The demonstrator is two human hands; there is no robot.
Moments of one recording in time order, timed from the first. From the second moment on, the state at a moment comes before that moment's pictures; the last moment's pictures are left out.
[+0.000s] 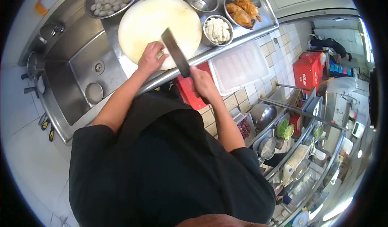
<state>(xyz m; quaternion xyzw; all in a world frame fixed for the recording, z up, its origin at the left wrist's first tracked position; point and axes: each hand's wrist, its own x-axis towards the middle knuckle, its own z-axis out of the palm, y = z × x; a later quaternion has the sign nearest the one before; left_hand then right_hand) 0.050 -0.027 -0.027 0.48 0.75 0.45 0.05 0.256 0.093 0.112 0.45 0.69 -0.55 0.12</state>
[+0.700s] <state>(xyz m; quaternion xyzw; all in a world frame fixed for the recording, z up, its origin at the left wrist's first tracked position) 0.097 0.084 -0.012 0.52 0.72 0.46 0.00 0.308 0.085 0.059 0.46 0.37 -0.81 0.03</state>
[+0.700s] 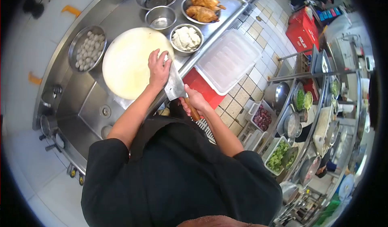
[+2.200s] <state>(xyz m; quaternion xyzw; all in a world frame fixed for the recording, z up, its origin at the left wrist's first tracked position) -0.115 0.063 -0.002 0.44 0.74 0.50 0.03 0.371 0.070 0.051 0.59 0.37 -0.71 -0.13</state>
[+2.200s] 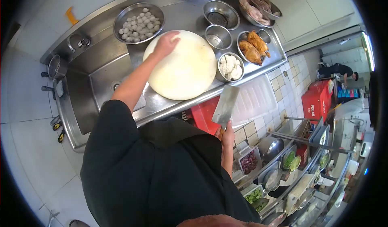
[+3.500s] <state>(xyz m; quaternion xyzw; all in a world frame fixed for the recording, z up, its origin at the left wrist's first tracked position) -0.376 -0.055 0.004 0.24 0.85 0.45 0.10 0.254 0.004 0.078 0.55 0.49 -0.68 -0.03</state>
